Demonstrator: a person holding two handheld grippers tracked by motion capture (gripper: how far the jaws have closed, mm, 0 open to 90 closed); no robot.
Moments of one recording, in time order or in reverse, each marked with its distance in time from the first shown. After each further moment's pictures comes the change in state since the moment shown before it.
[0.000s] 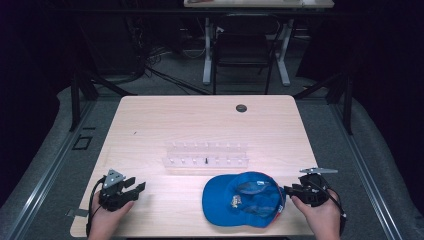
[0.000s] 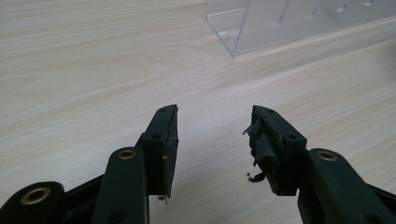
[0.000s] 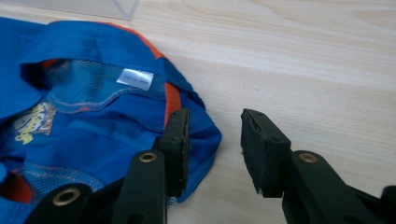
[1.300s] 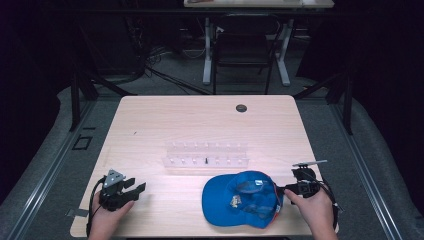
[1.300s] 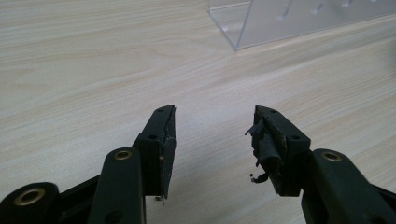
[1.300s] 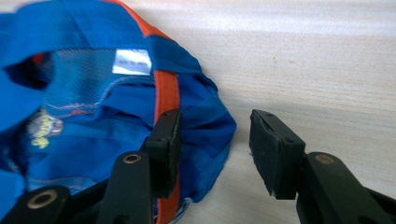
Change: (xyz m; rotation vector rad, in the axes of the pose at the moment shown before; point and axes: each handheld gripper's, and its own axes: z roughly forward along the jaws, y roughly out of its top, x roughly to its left) left arm 0.002 -0.002 0.003 0.014 0.000 -0.017; right arm -0.001 0.017 0.028 0.207 0.066 0.141
